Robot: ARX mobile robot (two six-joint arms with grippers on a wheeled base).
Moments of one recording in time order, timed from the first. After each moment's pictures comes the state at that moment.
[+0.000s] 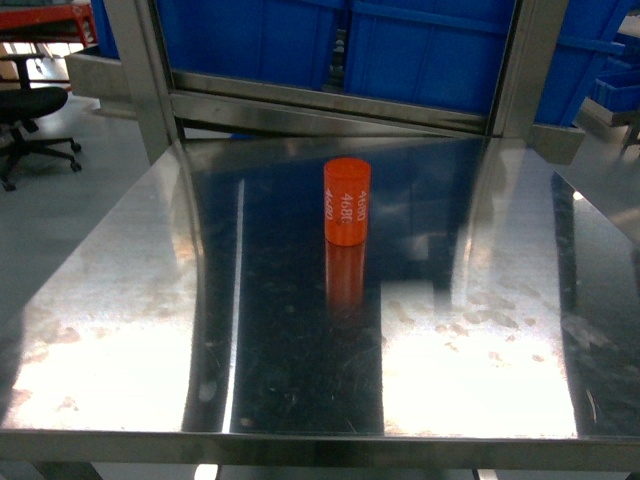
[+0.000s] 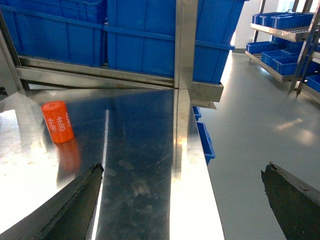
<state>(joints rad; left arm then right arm) 0.00 0.01 0.01 0.00 0.00 0.00 0.00 0.00 0.01 0.00 0.00 0.00</state>
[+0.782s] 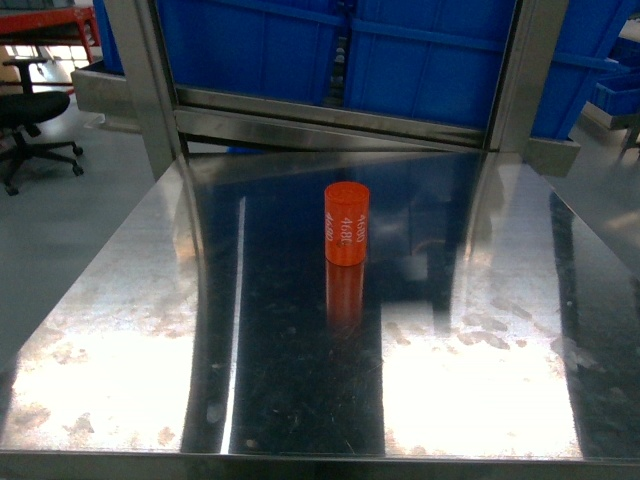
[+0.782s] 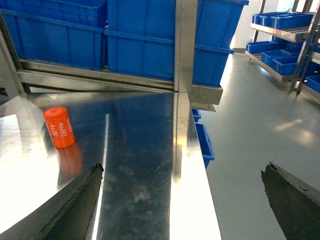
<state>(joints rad) 0.00 0.01 0.01 0.00 0.00 0.00 0.00 0.00 0.01 0.00 0.00 0.00</state>
